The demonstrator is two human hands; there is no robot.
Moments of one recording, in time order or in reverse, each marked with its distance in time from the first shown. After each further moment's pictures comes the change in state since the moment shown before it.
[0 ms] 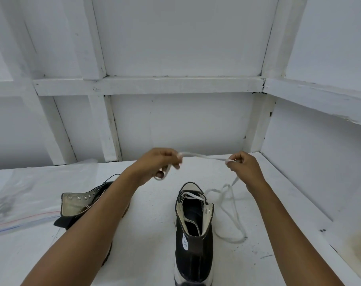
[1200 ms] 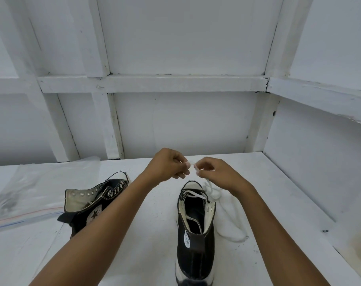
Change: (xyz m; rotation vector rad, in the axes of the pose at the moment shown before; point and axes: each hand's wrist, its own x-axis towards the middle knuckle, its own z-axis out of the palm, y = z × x) left_hand 0.004 -0.007 0.027 0.189 0.149 0.068; right_hand -0.040 -0.042 0.042 -0.233 -0.479 -0.130
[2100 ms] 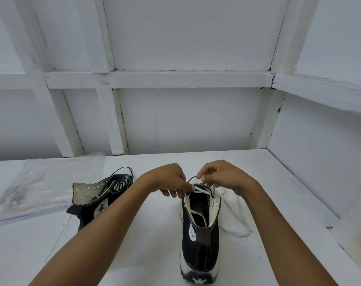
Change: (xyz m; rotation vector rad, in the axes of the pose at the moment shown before) left_hand -0.018 -0.002 0.001 0.416 -0.380 -0.235; right_hand -0.013 -0.011 0.001 0.023 -0.162 0.128
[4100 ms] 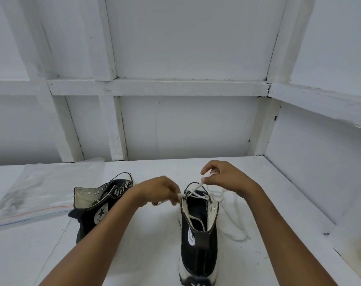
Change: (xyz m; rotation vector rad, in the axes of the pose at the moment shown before) left_hand -0.017 -0.030 0.003 -0.183 -0.026 0.075; right_hand -0.001 0.002 -0.011 -0.049 0.107 -0.071
